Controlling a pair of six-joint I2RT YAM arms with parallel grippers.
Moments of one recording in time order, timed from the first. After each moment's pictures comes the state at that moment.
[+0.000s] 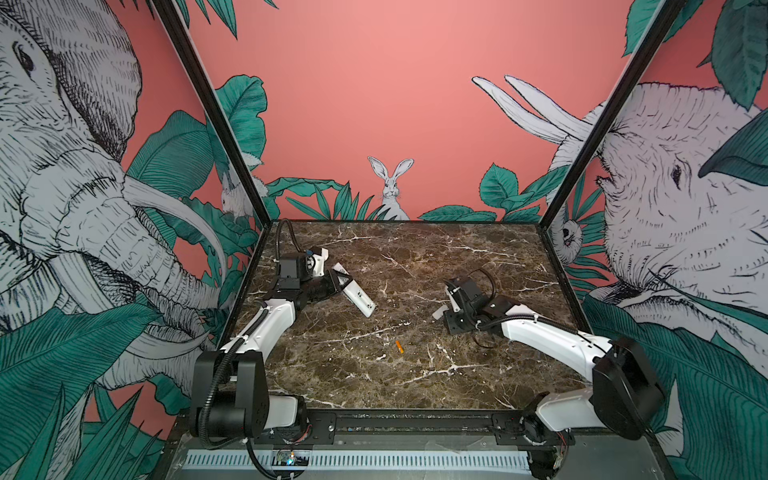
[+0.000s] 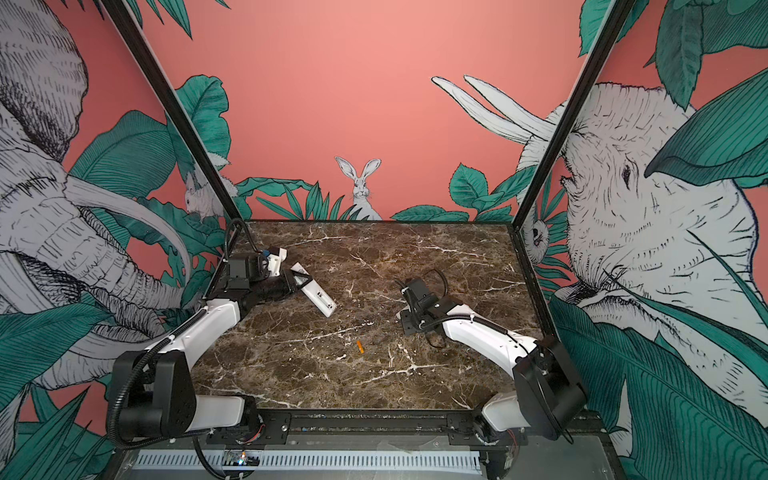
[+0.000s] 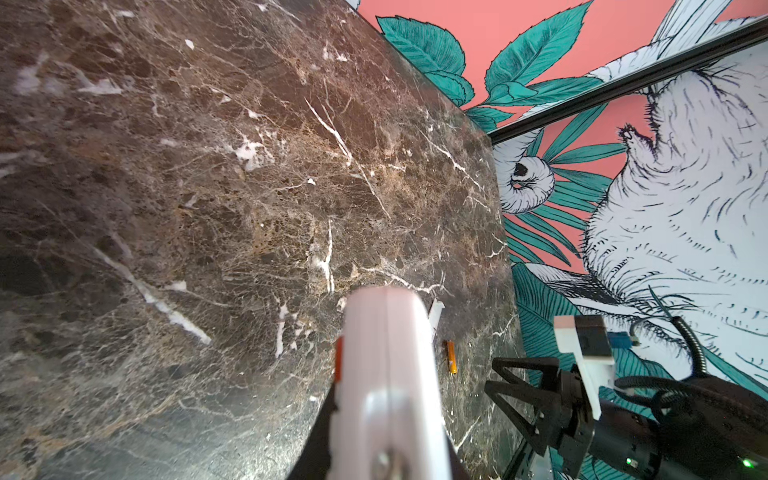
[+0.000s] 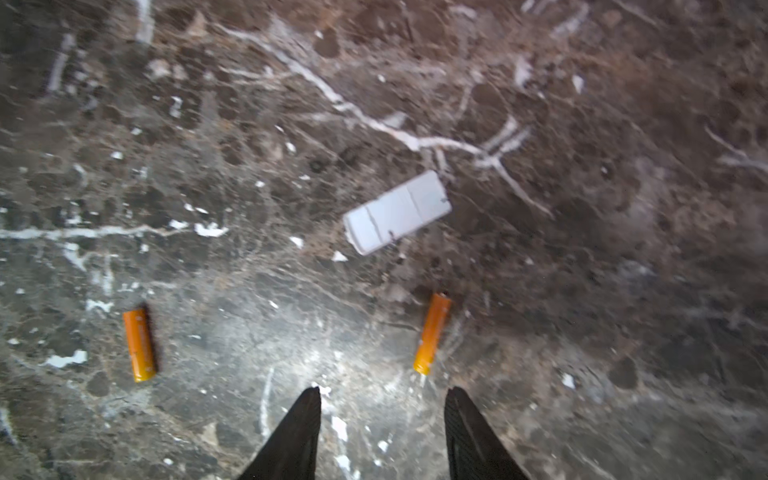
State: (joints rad) left arm -0.06 1.35 0.81 -0.14 0.72 -0.53; right arm 0.64 1.39 0.87 -0.61 0.08 0.37
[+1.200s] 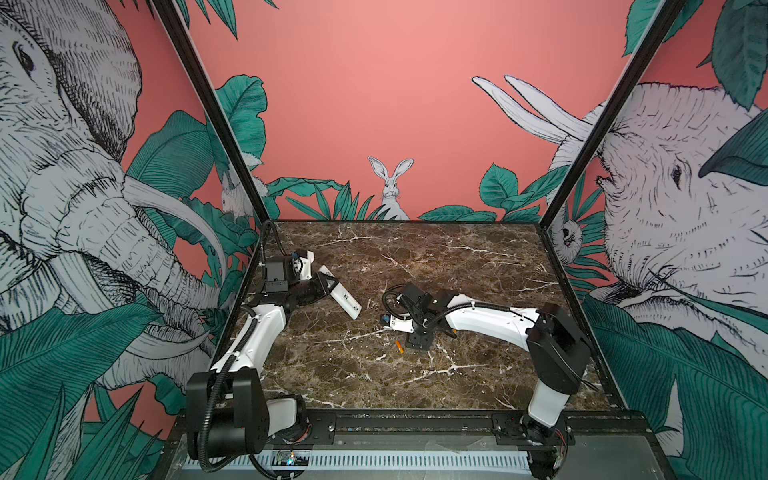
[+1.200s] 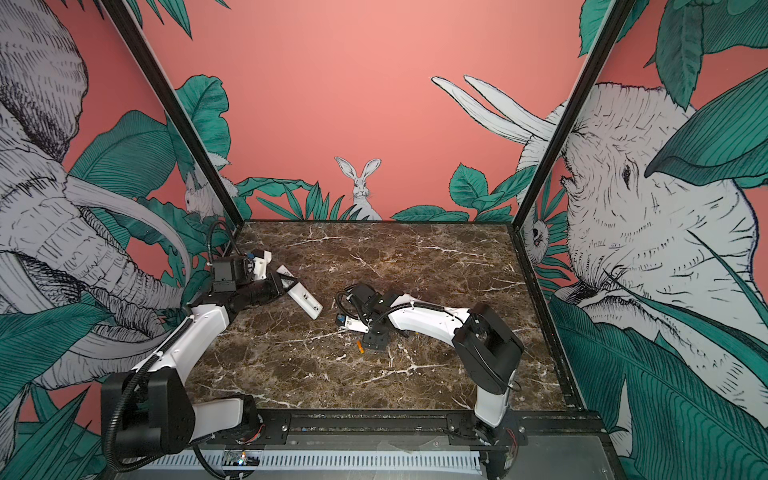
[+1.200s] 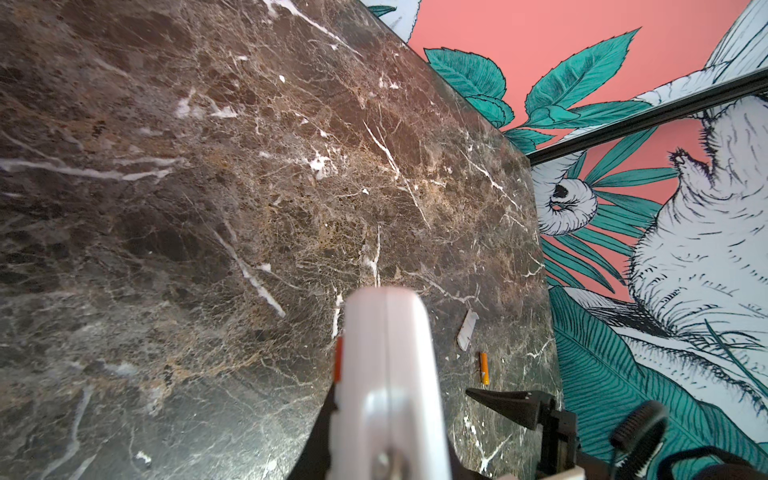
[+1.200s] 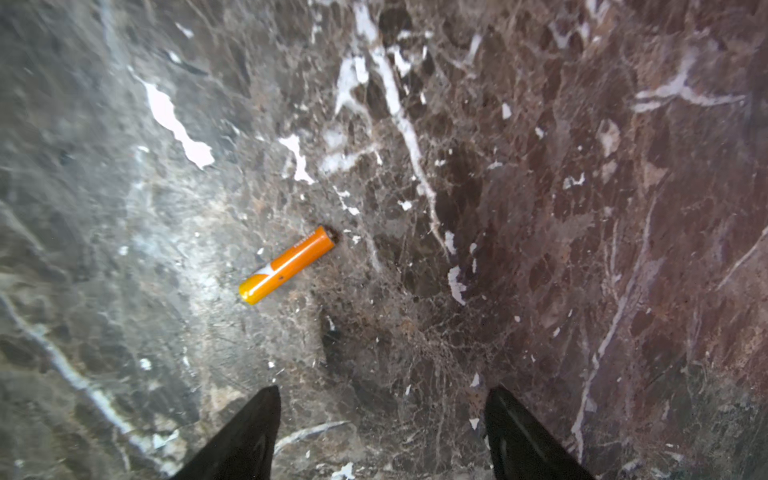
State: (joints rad) left arm 0.03 1.26 0.81 -0.29 0.65 -0.45; right arm 0.93 1.80 1.24 -0.71 0.05 -0.60
